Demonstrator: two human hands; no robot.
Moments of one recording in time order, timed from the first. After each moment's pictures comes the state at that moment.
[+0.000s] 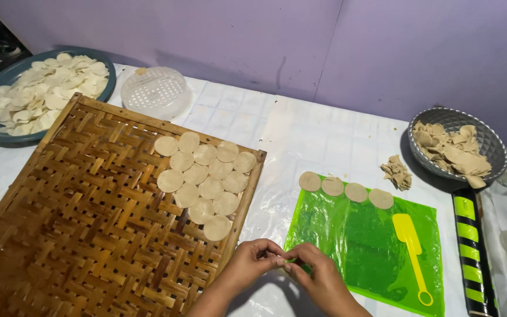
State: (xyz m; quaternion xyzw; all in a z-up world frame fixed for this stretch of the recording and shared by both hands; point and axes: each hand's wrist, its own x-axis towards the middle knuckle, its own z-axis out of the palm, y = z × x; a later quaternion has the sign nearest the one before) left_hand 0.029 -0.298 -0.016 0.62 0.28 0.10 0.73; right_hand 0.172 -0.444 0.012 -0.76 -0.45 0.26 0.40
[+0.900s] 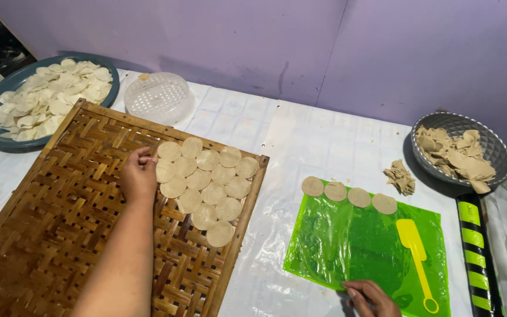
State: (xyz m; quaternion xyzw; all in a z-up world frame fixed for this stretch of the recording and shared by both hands) left_hand -0.033 -0.033 0.028 0.68 0.59 0.36 0.27; right_hand 0.240 -0.566 -0.133 -0.83 -0.29 0.19 0.44
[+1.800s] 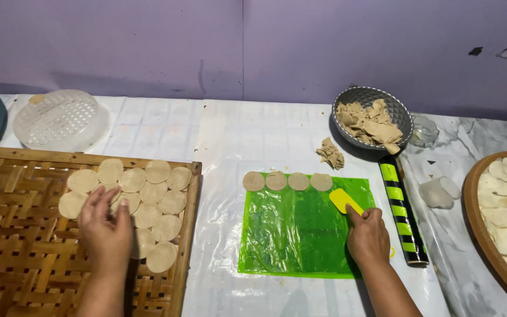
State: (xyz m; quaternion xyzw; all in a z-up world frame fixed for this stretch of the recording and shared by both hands) left_hand 0.012 -0.155 0.050 0.78 0.45 0.35 0.27; right_hand 0.335 -0.546 -0.049 -0.98 -0.18 -0.04 0.06
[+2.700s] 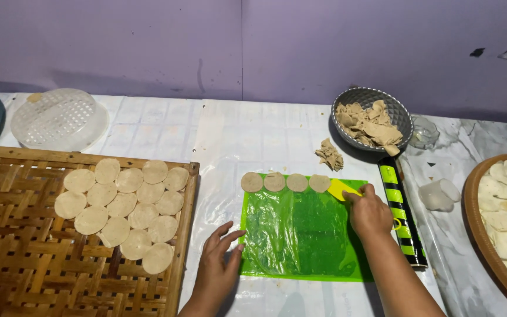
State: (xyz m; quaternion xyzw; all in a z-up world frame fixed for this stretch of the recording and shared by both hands) left_hand 0.077 -0.319 0.030 0.78 0.35 0.10 0.51; right_hand 0.395 -0.526 -0.037 -0.98 -0.20 -0.02 0.00
